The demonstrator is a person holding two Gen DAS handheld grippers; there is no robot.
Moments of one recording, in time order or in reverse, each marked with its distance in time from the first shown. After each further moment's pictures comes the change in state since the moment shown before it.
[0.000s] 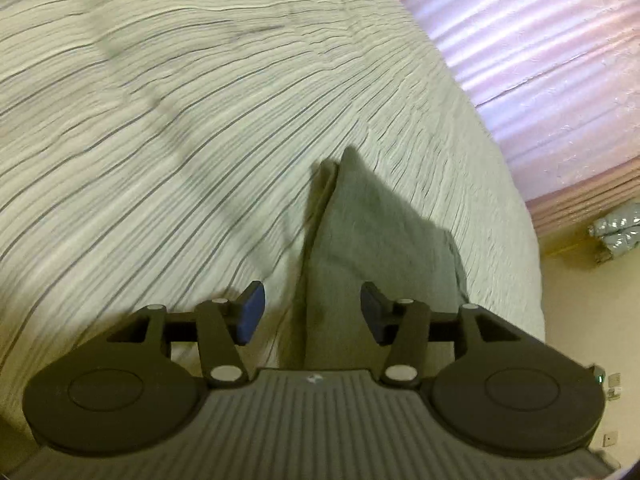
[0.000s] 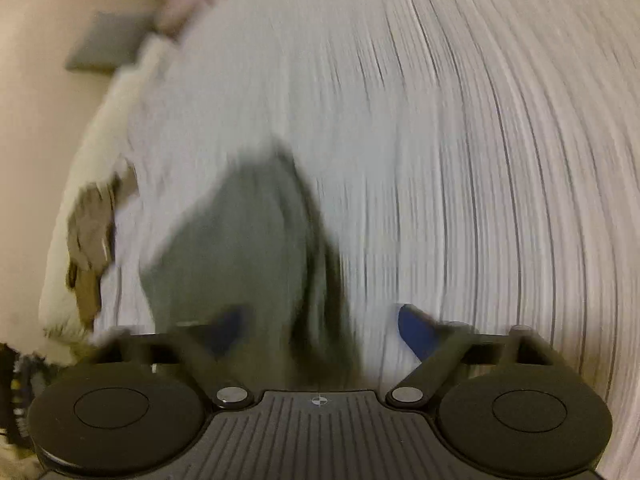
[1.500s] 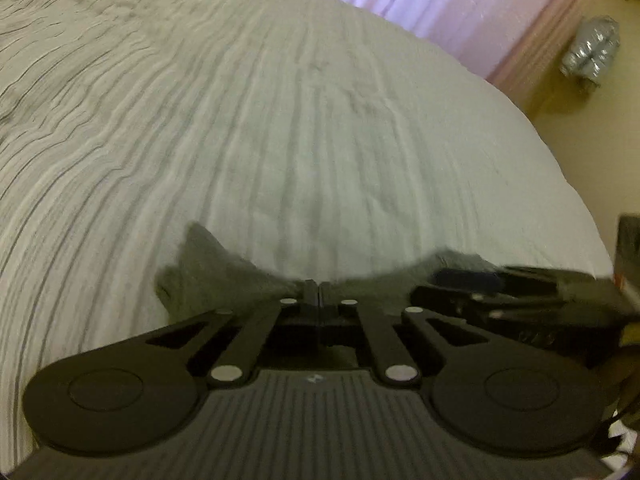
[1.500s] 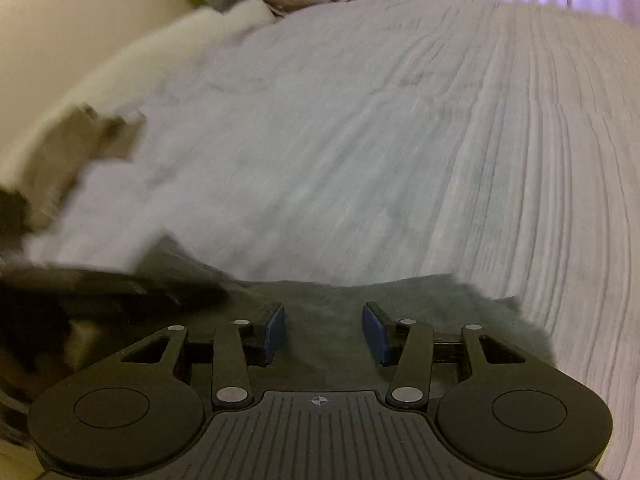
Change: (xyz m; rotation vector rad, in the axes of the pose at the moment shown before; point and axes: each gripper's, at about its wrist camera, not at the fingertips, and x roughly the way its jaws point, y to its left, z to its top) left arm 0.200 -0.131 0.070 0.577 0.067 0.015; right arm 0.186 0.090 0.058 -0.557 -0.107 -0.283
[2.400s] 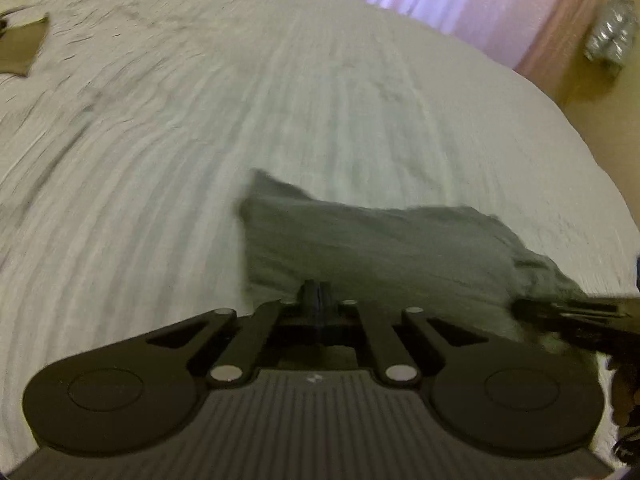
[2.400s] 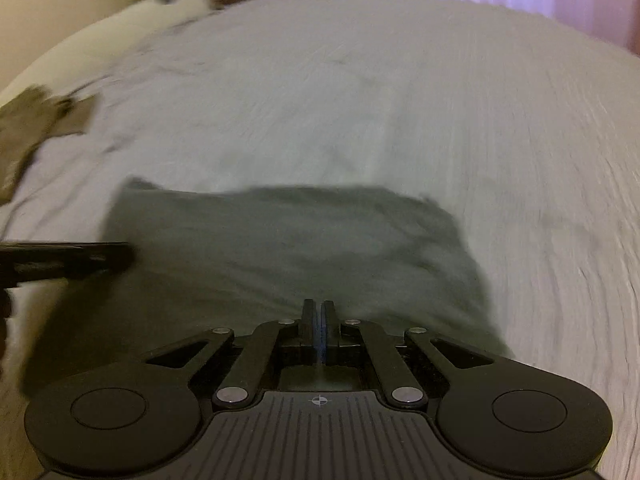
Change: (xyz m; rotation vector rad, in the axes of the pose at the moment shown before) left arm -0.065 0.004 -0.041 0.017 -0.004 0.147; right arm -0.056 0.006 -0.057 0.165 0.032 -0.177
